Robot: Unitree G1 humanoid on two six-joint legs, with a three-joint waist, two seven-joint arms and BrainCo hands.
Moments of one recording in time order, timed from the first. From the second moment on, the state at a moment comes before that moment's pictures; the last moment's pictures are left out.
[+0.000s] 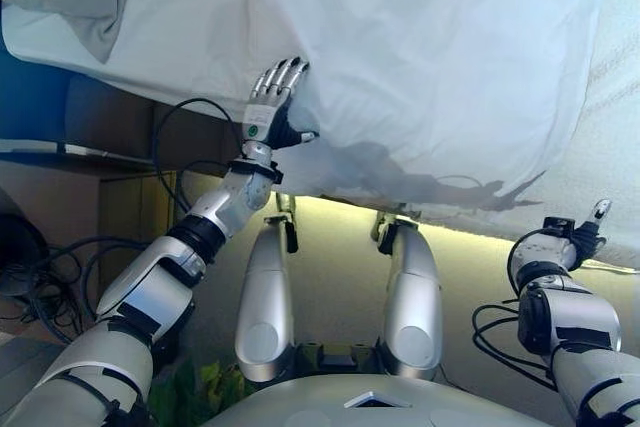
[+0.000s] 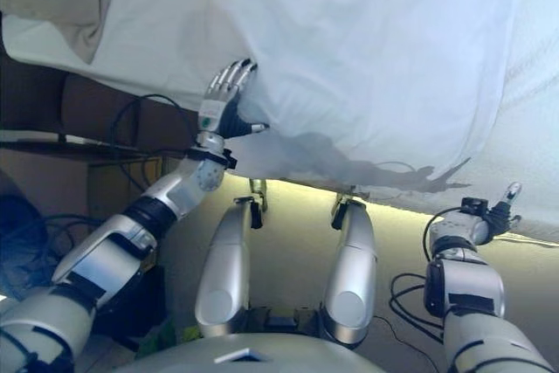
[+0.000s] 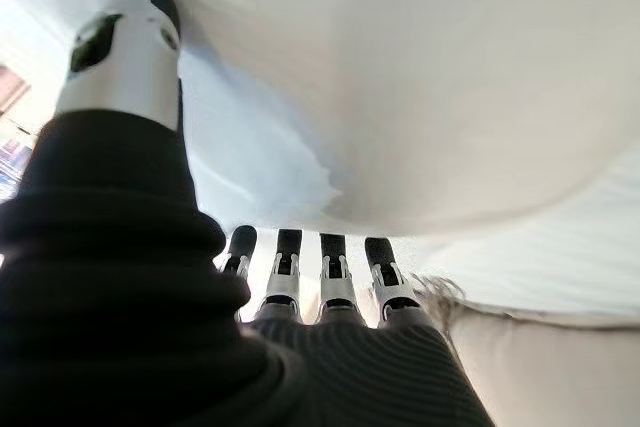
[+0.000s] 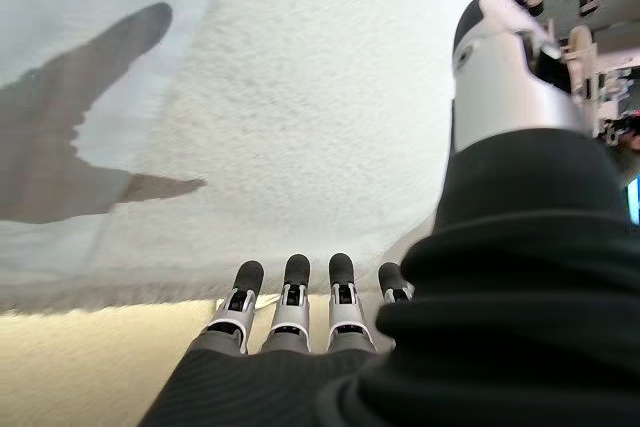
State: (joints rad) left arm -0.72 0.41 -0.73 0.65 0.50 -0.10 0.65; right arm -0.56 -0.47 -0.19 1.31 1.53 -0.54 -0.27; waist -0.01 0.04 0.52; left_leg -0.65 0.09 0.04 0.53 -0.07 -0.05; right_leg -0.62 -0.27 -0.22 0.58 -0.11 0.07
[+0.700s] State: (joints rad) left arm -0.73 0.42 -0.78 0.64 0.47 -0.12 0.61; right arm -0.57 -0.46 -0.19 1.31 1.54 -0.54 -0.30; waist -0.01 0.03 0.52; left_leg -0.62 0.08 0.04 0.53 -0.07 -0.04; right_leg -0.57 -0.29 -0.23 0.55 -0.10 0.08
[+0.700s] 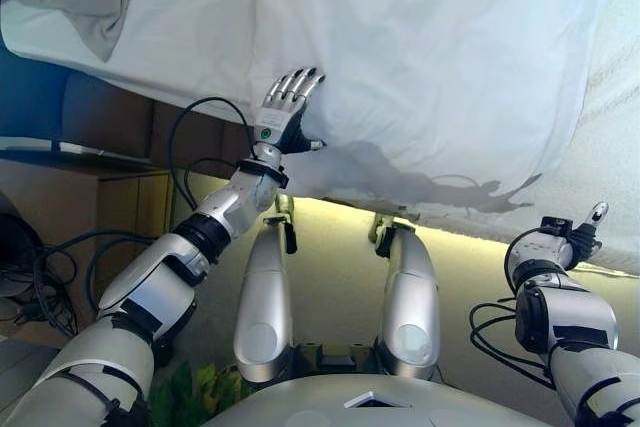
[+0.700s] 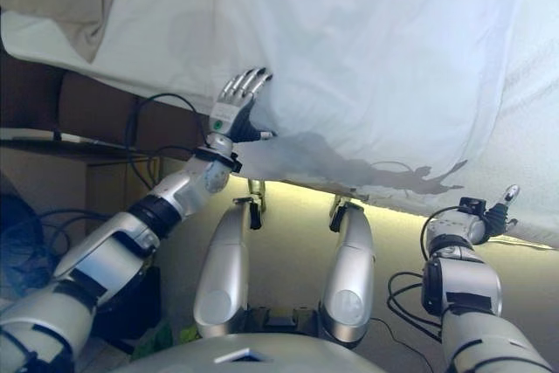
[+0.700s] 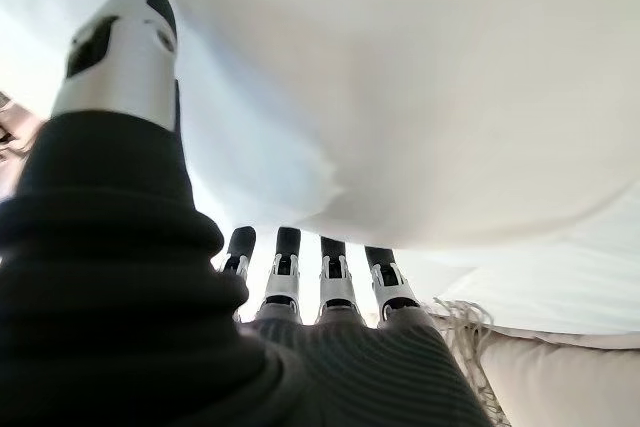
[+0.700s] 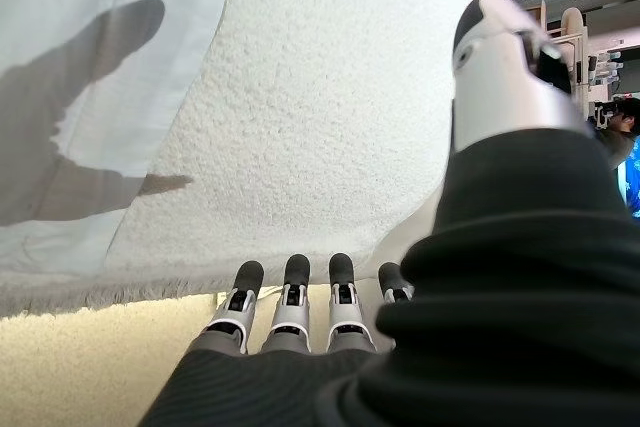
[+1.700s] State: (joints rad) left arm -0.70 0.43 -0.86 0.32 0.47 -0.27 0.43; right arm -0.64 -0.49 -0.22 1.33 1.54 -0.57 -0.33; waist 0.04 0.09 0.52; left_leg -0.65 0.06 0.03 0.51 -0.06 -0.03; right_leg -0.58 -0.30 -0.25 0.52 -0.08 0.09
